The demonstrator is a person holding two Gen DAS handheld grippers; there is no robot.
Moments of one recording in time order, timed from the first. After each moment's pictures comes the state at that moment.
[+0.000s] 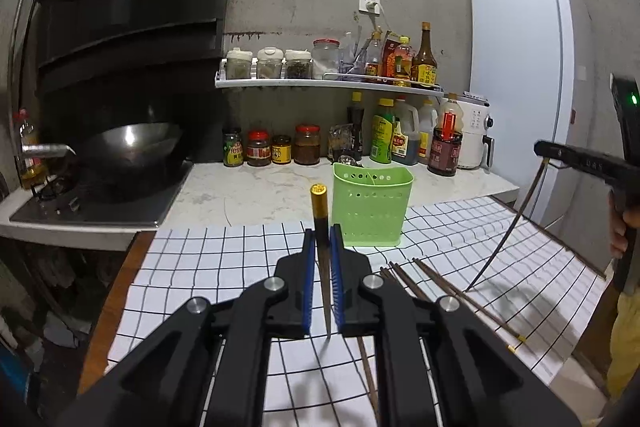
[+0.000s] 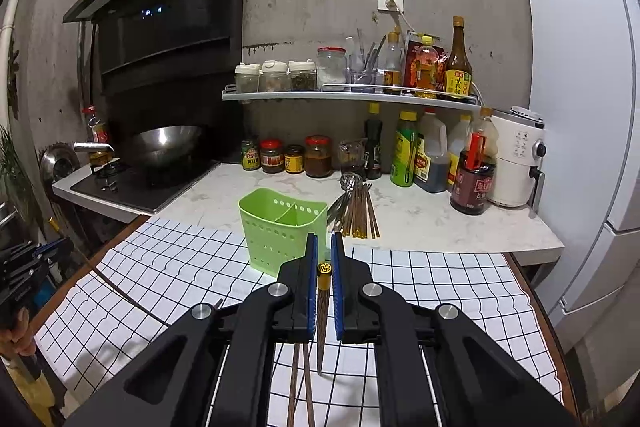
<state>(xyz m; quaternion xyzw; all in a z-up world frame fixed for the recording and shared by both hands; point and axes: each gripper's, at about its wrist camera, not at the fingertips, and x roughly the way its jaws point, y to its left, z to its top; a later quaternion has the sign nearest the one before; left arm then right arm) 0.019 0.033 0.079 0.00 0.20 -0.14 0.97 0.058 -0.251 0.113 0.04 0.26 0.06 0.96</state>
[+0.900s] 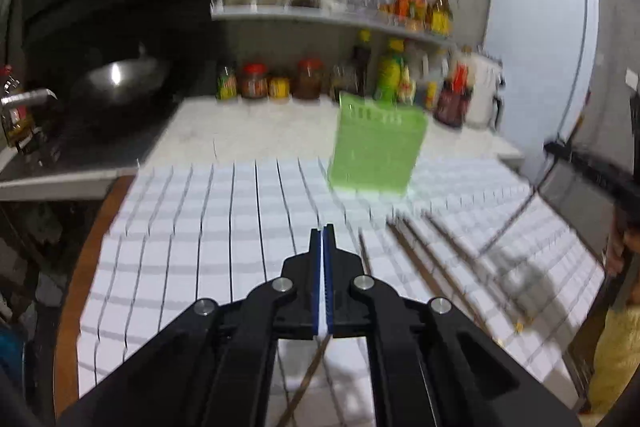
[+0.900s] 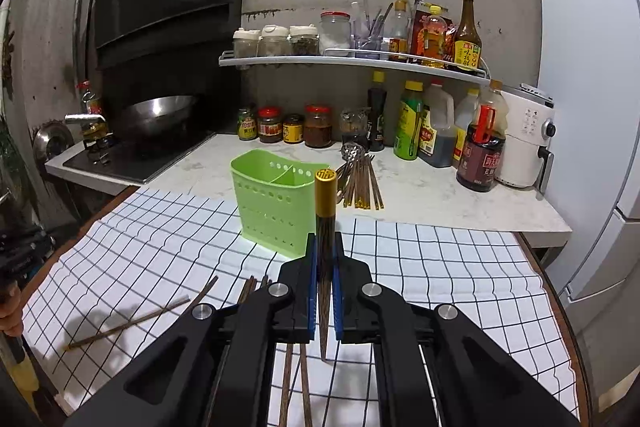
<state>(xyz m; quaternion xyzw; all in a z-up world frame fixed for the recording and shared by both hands) 0.053 0.033 0.031 0.00 0.33 -0.15 0.93 0.066 -0.237 0.061 0.03 0.29 0.07 0.96</state>
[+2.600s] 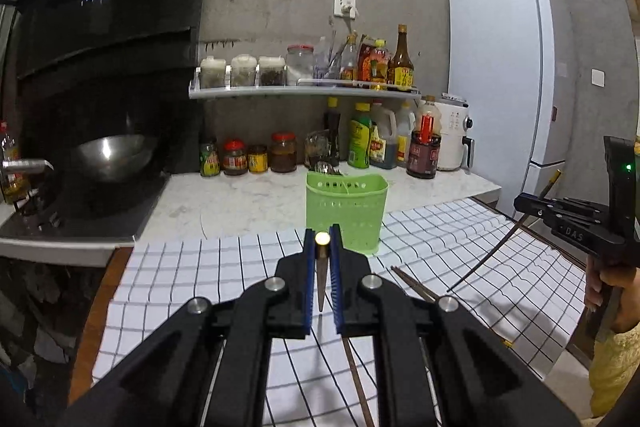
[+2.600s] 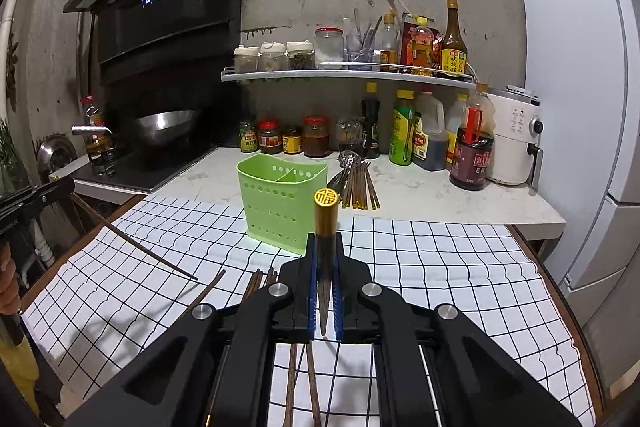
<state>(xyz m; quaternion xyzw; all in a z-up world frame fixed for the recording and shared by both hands) 0.019 0.018 0.081 0.02 0.18 -0.17 0.97 0.031 -0.240 0.059 0.04 0.25 0.06 0.96</state>
